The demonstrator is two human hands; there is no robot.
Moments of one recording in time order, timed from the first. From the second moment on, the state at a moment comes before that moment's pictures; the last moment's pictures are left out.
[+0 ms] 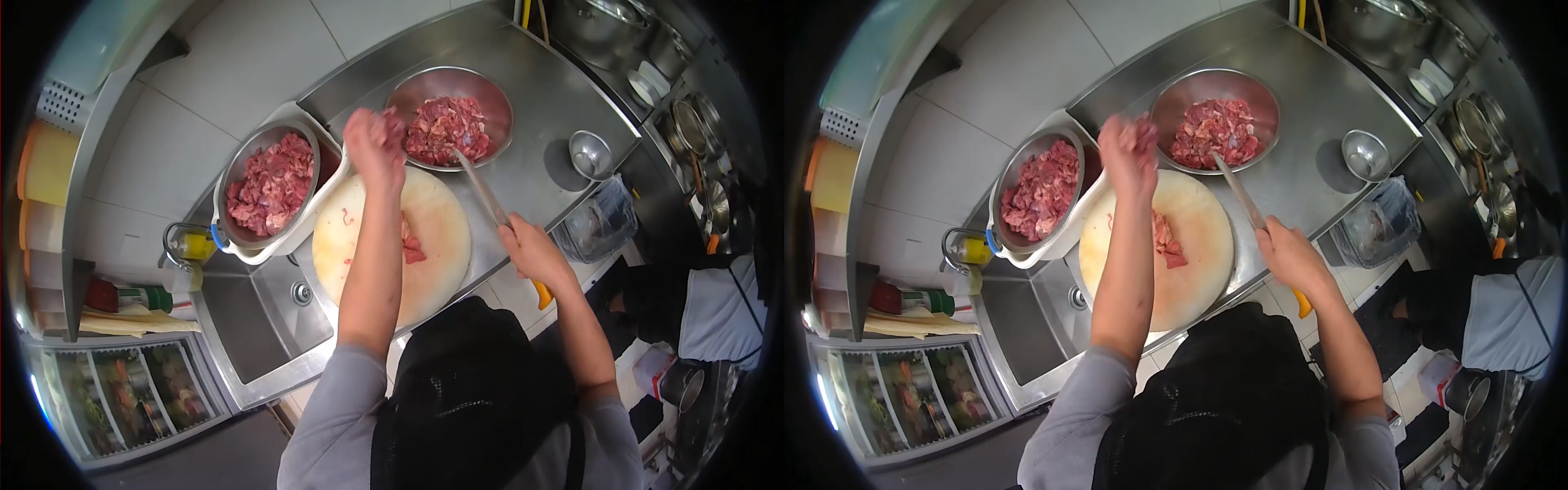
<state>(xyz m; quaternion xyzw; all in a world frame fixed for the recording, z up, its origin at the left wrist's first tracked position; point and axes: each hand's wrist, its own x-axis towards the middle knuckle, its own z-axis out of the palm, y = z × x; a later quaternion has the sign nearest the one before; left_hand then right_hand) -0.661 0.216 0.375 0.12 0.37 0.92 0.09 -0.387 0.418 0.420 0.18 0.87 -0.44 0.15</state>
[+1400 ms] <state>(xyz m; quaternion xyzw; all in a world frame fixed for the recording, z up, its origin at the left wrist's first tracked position) -0.716 -0.096 0.325 0.01 0.98 0.14 0.14 -0.306 0.423 0.351 0.26 0.81 -0.51 0.11</state>
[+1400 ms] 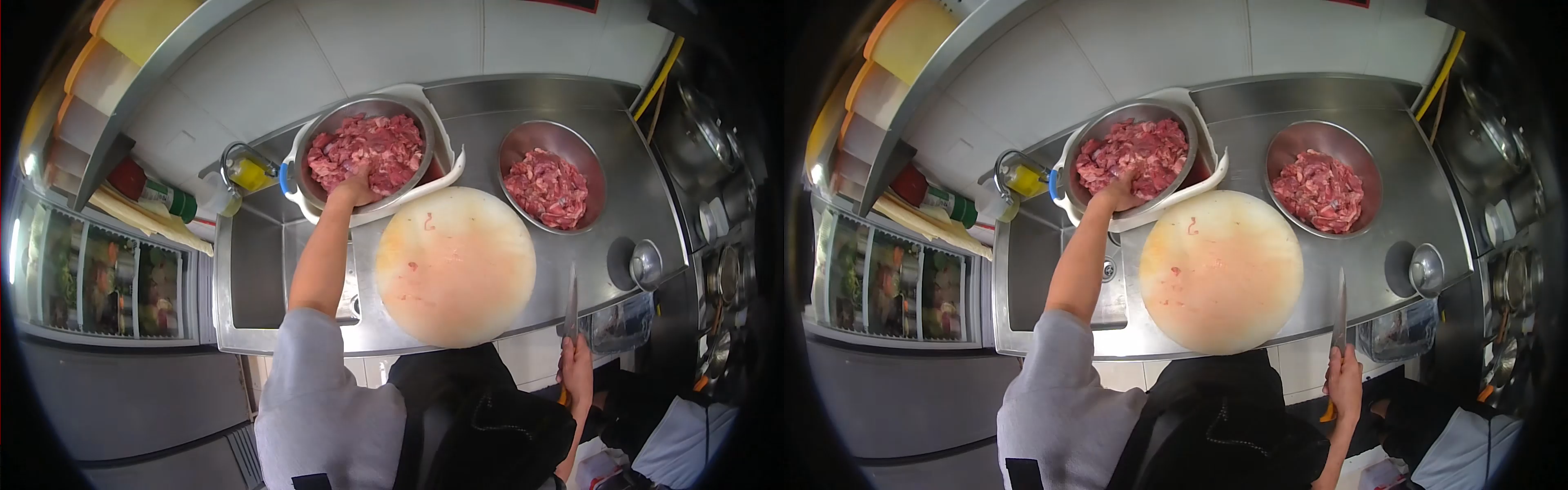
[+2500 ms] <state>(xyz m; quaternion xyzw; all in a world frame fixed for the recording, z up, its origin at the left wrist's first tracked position) -0.543 0.029 0.269 0.15 0.92 0.37 -0.02 -0.284 0.373 0.364 0.23 0.84 -0.48 0.07</state>
